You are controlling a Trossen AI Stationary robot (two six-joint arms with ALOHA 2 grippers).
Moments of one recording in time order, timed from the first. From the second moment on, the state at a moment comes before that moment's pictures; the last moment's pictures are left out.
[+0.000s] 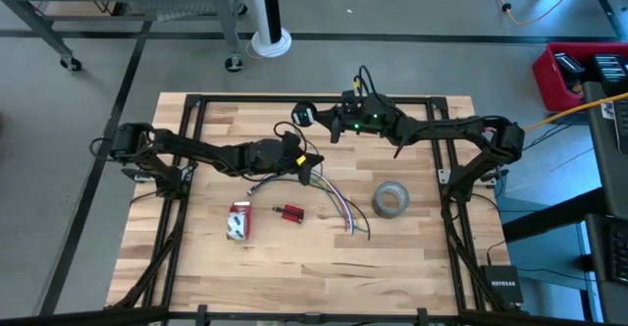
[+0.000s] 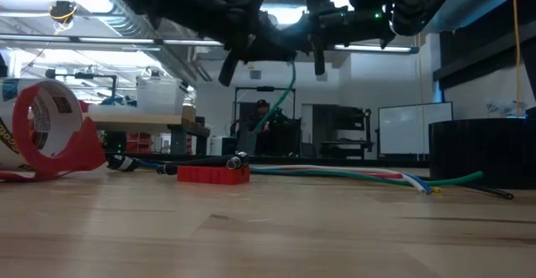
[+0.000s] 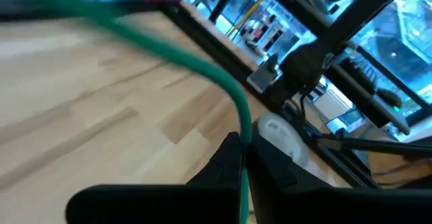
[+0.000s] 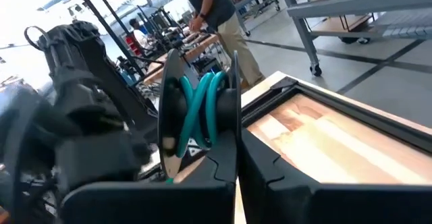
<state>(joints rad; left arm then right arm) 0.04 1.57 0.85 0.45 -0.24 -0.68 -0.38 1.57 0.90 0.62 -0.20 0.53</state>
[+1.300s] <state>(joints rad) 0.06 1.57 0.93 0.36 -0.24 -0.78 -0.34 1.57 0.90 0.57 -0.18 0.47</state>
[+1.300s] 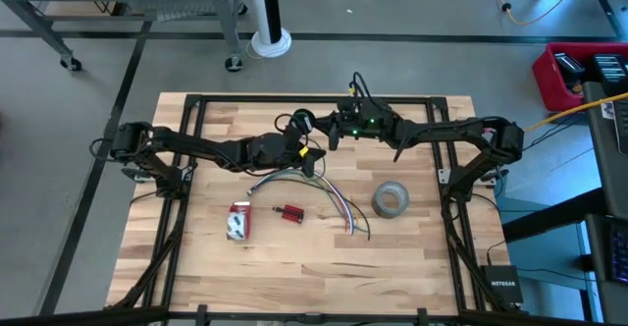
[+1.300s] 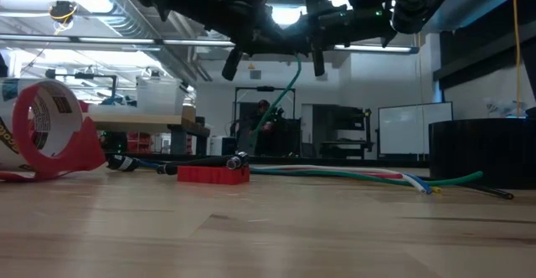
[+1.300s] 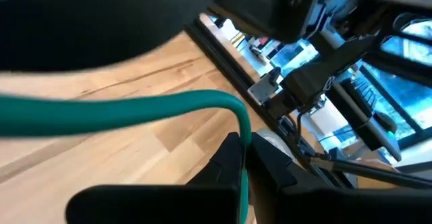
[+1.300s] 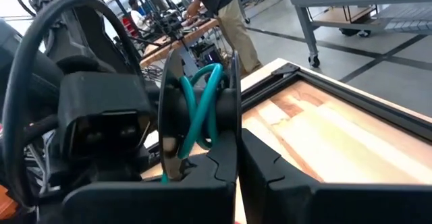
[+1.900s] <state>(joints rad) 0.00 1.57 0.93 0.26 -0.56 -0.47 -0.34 1.57 0.90 0.54 0.00 0.44</state>
